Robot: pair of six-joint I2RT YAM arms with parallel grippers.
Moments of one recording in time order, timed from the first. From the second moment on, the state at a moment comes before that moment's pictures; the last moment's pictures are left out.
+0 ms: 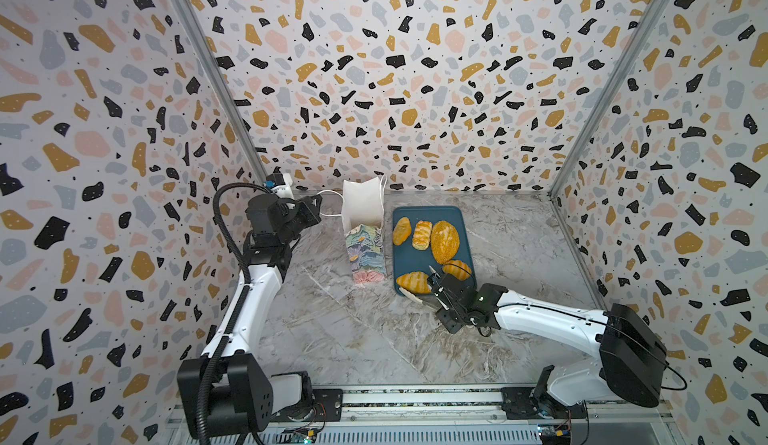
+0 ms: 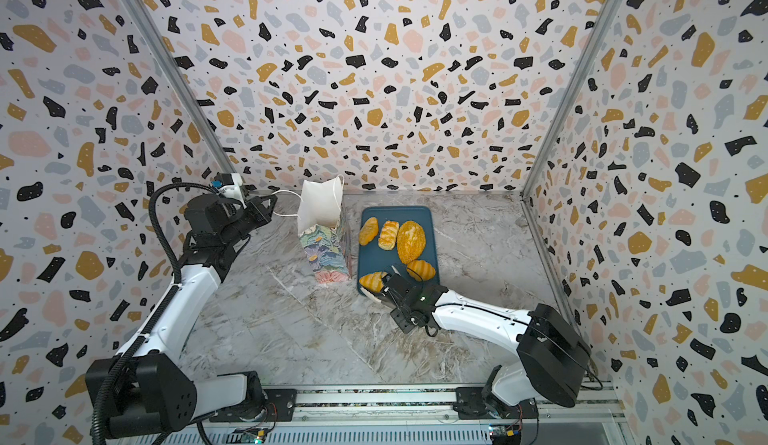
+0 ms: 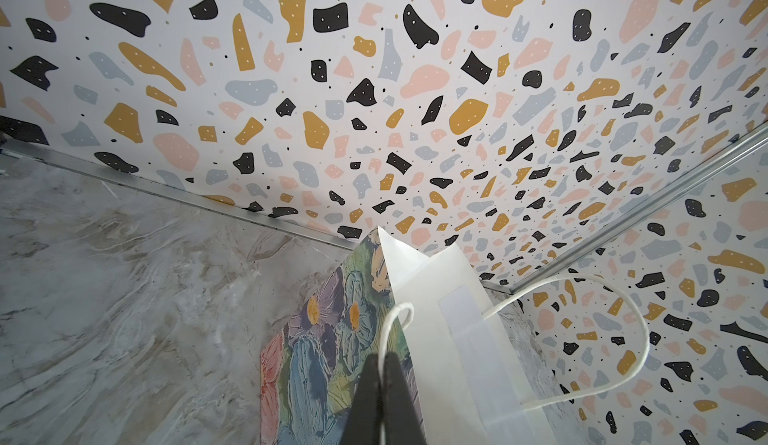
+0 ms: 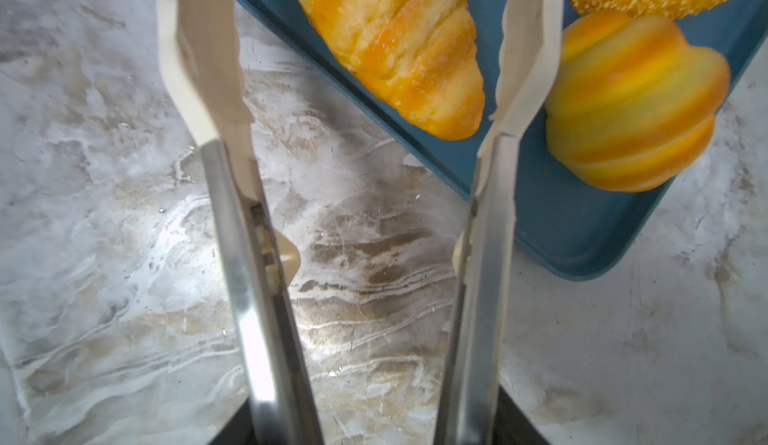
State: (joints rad) left arm 0.09 1.27 1.04 0.01 0.45 -0.51; right arm 0.96 1.44 0.89 -0.64 0.22 0.18
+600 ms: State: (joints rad) left arm 0.09 1.27 1.04 0.01 0.45 -0.51; right arm 0.94 1.51 0.94 -0.64 0.22 0.13
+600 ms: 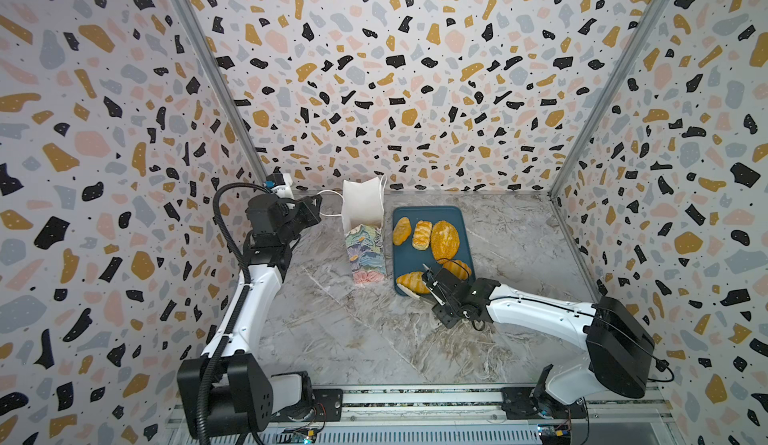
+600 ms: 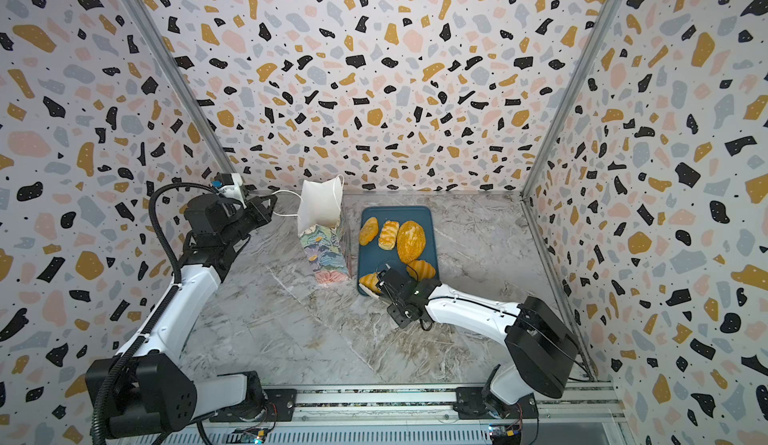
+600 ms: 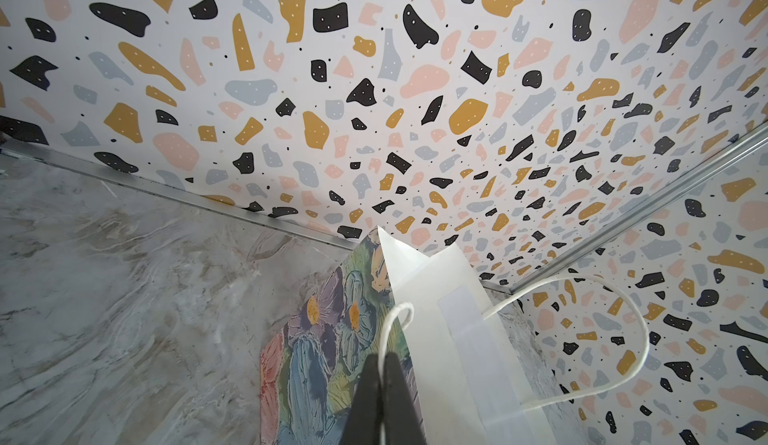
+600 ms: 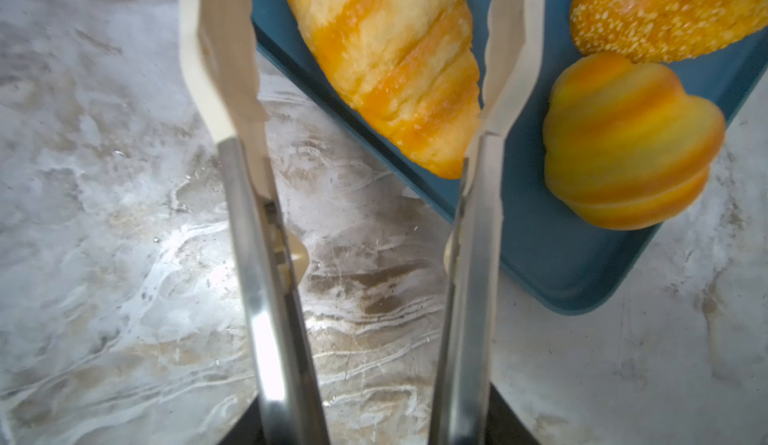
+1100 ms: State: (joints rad) left arm 0.09 1.27 1.04 0.02 0.46 -0.50; right arm 0.94 1.47 0.93 -0.61 0.23 0.10
